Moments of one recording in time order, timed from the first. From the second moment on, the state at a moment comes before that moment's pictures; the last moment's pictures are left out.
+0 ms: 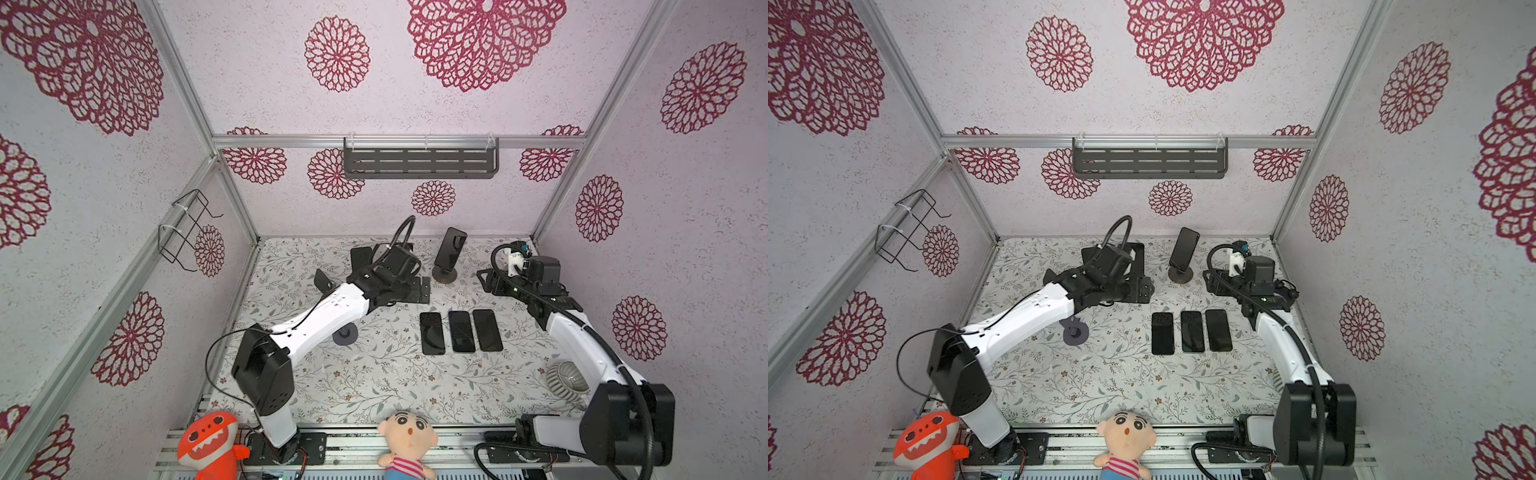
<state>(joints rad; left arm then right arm) -0.74 1.67 1.45 -0.53 -0.02 -0.56 -0.01 1.38 1.00 -0.18 -0.42 0.19</state>
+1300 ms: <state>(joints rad) -0.74 1.49 1.00 -0.06 0.11 -0.56 -0.04 2.15 1.68 0.04 -0.85 0.28</state>
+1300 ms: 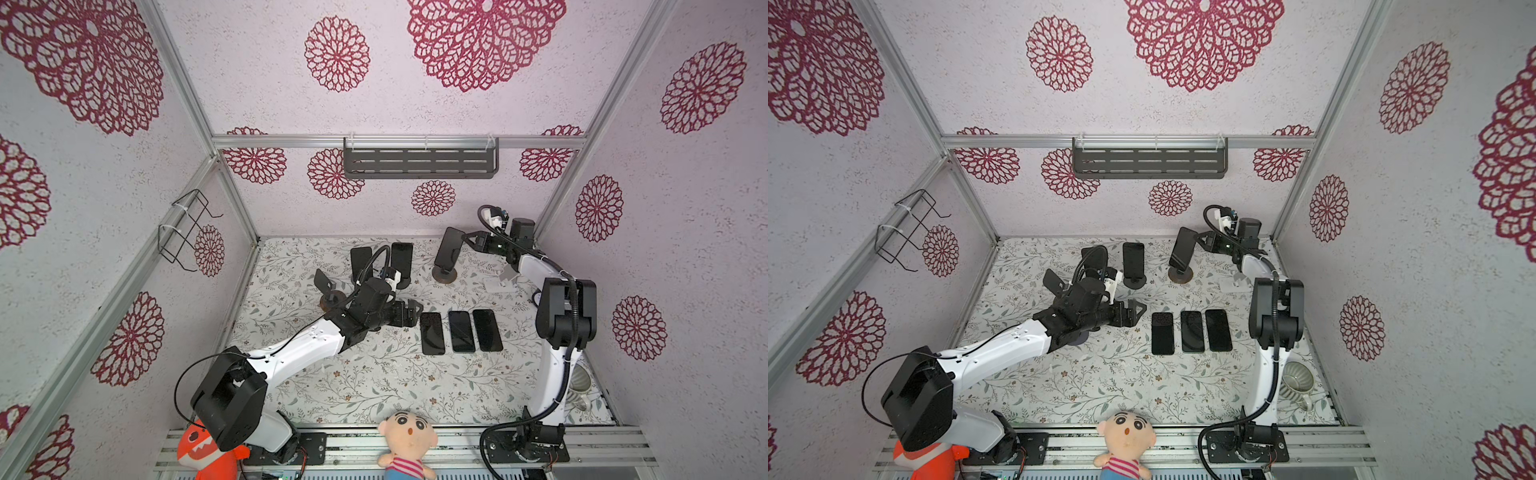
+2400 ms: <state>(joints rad) -0.74 1.52 1.00 -0.06 0.12 -0.57 -0.03 2.23 1.75 0.02 -0.87 0.29</state>
